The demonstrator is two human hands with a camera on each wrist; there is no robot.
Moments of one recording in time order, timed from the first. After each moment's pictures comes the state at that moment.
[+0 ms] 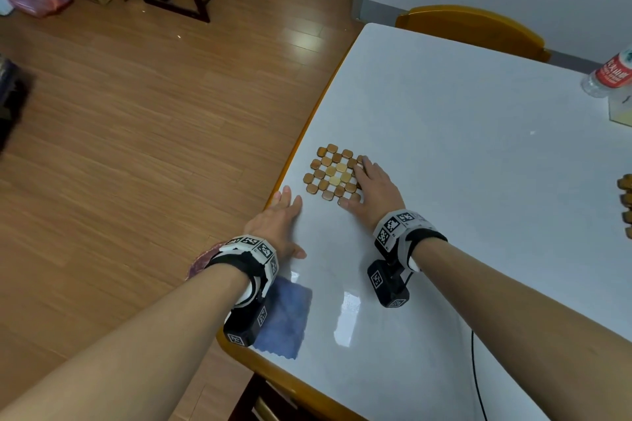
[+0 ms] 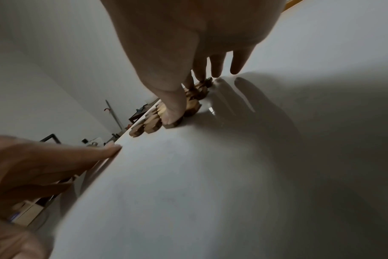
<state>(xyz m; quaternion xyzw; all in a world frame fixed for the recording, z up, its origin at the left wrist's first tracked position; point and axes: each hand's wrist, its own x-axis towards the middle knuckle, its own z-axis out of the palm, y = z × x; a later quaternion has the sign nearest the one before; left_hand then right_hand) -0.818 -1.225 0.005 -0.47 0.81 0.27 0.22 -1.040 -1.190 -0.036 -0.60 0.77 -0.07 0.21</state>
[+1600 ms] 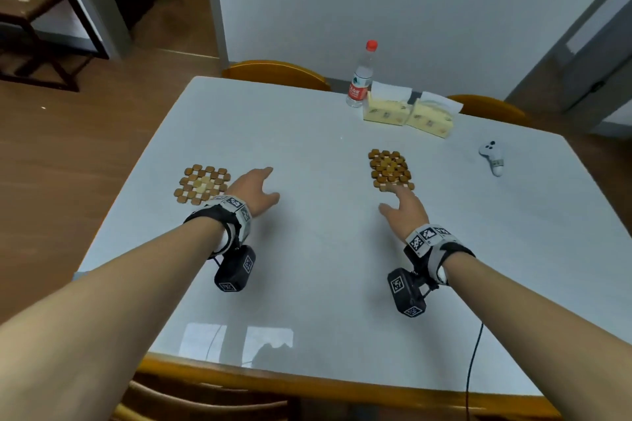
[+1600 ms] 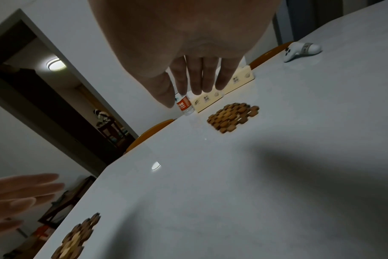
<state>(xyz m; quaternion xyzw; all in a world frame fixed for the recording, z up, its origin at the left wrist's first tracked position) -1.069 -1.054 0.134 -0.41 0.85 0.33 0.02 -1.308 -0.836 0.114 -0.32 0.88 -0.28 0.19</state>
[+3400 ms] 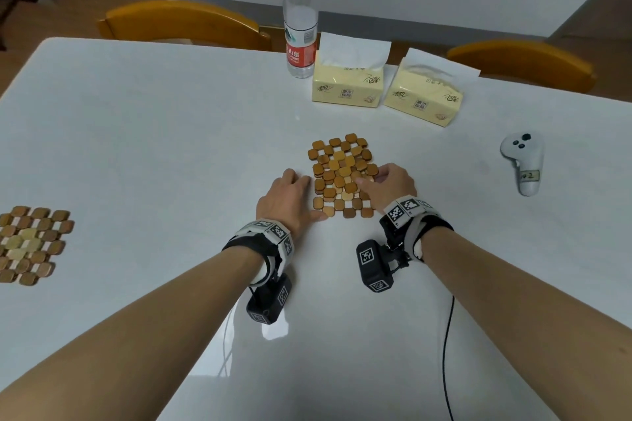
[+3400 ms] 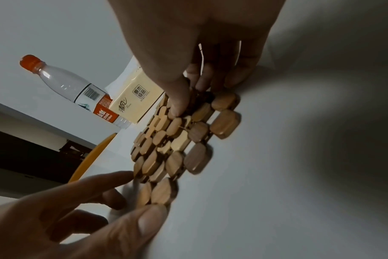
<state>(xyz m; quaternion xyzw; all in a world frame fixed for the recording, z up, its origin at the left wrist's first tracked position) -1.408 -1.036 -0.006 -0.41 0.87 0.27 0.06 -1.585 -0.939 -0.010 -0.20 0.91 -0.26 0.27</state>
